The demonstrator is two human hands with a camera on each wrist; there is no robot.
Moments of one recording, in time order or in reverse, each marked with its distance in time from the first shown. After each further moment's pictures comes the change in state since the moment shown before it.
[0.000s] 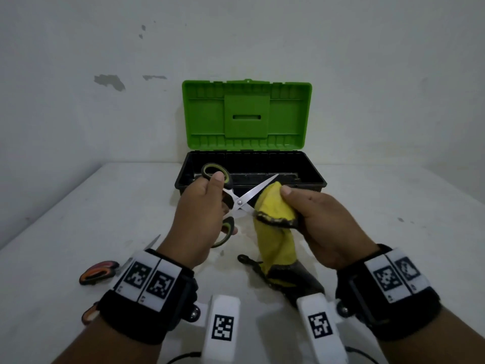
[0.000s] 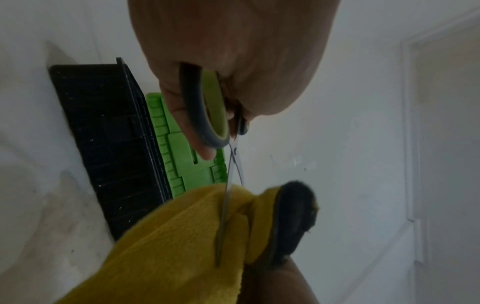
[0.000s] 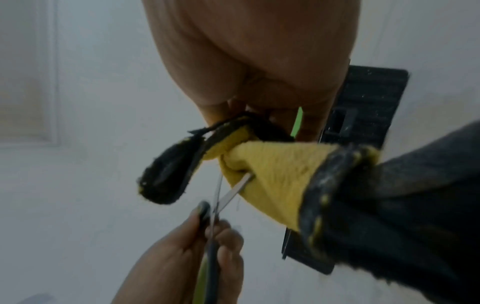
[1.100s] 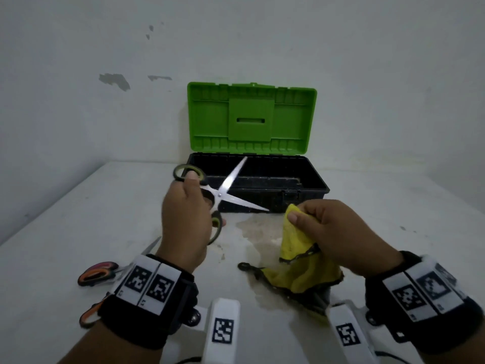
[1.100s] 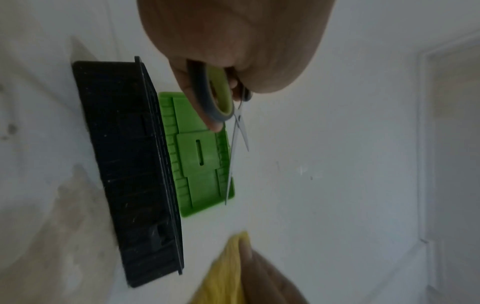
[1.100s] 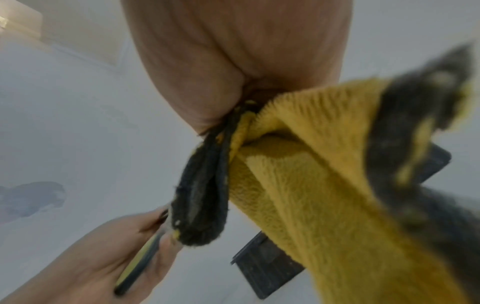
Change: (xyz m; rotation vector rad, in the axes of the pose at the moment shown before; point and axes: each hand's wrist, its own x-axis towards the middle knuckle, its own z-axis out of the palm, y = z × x) left_hand 0.008 -0.004 -0.008 -0.150 0.256 0.019; right_hand -0.008 -0.019 -0.023 -0.966 -0.068 -0.257
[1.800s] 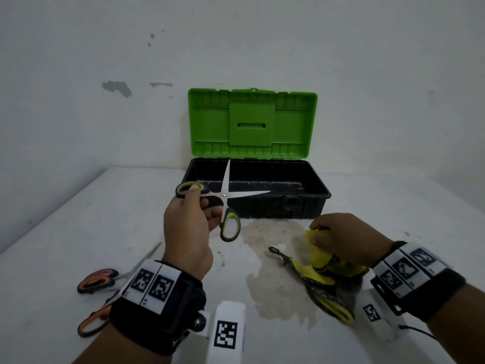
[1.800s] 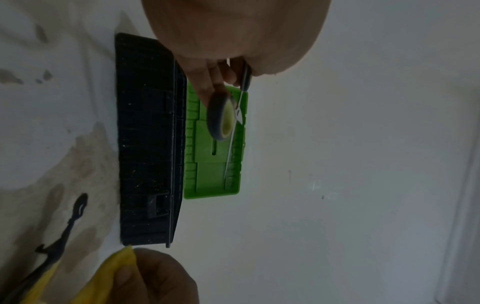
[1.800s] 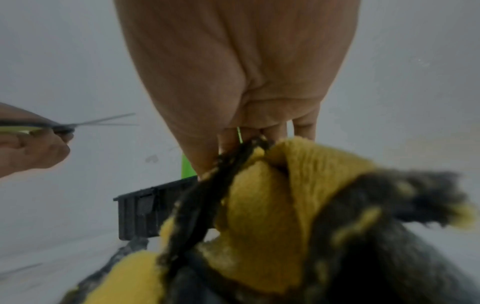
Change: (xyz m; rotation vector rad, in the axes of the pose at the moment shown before) left_hand 0.005 -0.009 0.010 -0.362 0.093 -0.191; right_hand 0.027 0.070 -0.008 -0.416 -0.222 0.237
